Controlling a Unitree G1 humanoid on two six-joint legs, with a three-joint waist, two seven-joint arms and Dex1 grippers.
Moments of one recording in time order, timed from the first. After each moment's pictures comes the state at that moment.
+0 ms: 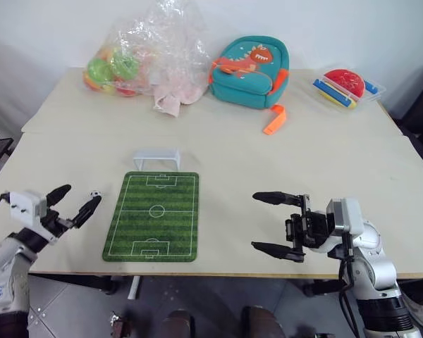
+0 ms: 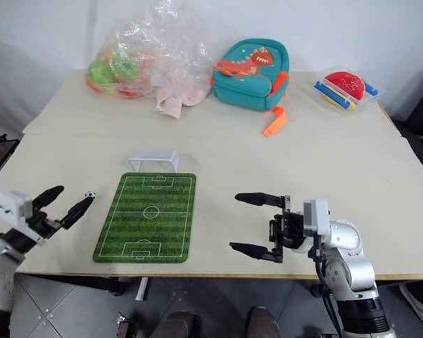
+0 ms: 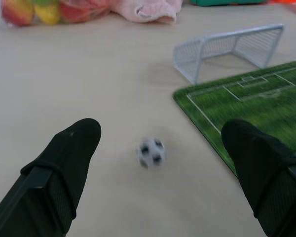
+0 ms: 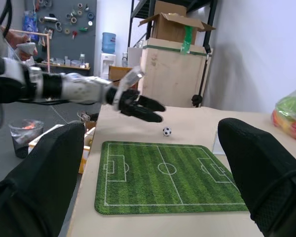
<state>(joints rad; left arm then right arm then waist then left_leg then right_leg) -0.11 0.66 0.48 0.29 -0.42 0.01 -0.73 -0.18 -0.45 -0.03 -0.18 0.67 -0.06 1.34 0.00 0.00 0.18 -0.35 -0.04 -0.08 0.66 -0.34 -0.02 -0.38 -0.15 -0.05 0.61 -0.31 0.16</state>
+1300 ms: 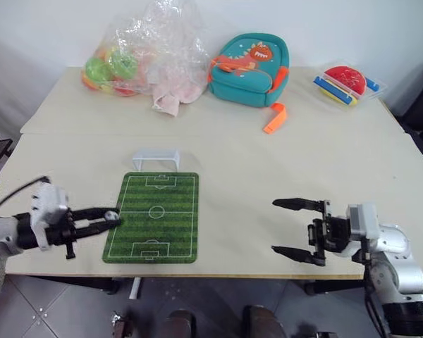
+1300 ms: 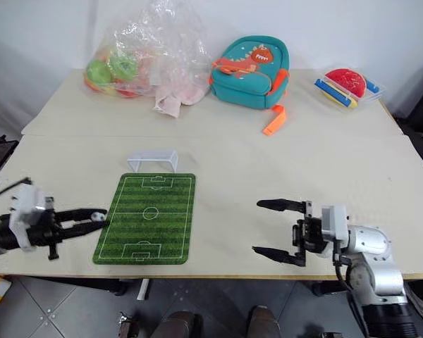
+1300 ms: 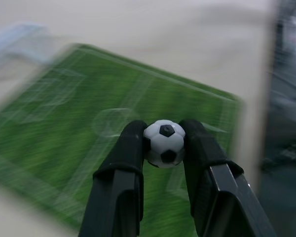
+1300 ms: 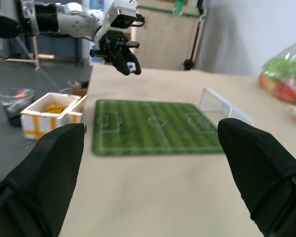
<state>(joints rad) 0.01 0.92 0.31 -0.06 -0.56 0.18 -1.31 -0.10 -0.63 -0.13 -0.11 0.68 -0.08 1.45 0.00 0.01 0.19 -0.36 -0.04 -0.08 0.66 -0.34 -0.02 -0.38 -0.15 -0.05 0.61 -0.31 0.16</state>
